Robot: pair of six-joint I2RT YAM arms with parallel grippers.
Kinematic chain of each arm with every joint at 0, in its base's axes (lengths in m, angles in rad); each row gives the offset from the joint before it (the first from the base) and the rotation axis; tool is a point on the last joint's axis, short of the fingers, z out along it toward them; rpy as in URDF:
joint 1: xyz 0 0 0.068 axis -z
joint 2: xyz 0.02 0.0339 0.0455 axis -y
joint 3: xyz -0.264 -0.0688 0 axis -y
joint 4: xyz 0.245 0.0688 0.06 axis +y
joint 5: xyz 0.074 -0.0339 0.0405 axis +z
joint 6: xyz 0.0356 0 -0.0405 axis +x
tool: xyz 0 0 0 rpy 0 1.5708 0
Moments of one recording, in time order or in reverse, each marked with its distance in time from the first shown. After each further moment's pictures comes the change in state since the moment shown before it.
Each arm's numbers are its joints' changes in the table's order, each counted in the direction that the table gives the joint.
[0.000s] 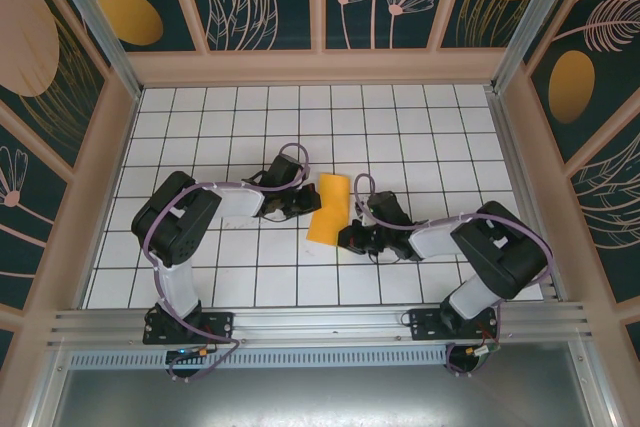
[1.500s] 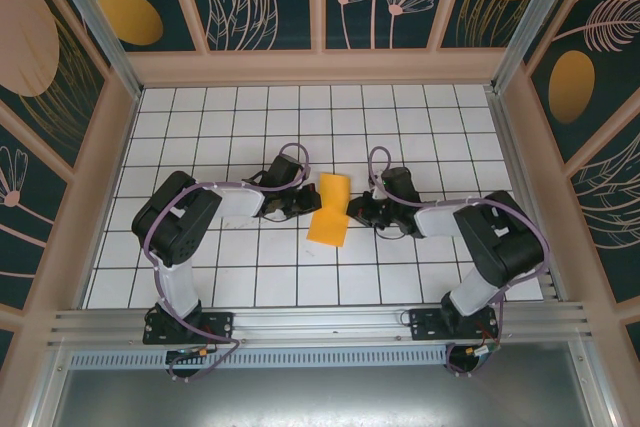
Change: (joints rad) left arm 0.000 -0.002 0.000 -0.005 -0.003 0.004; right arm 0.197 -0.063 0.138 0.034 0.026 -0.066
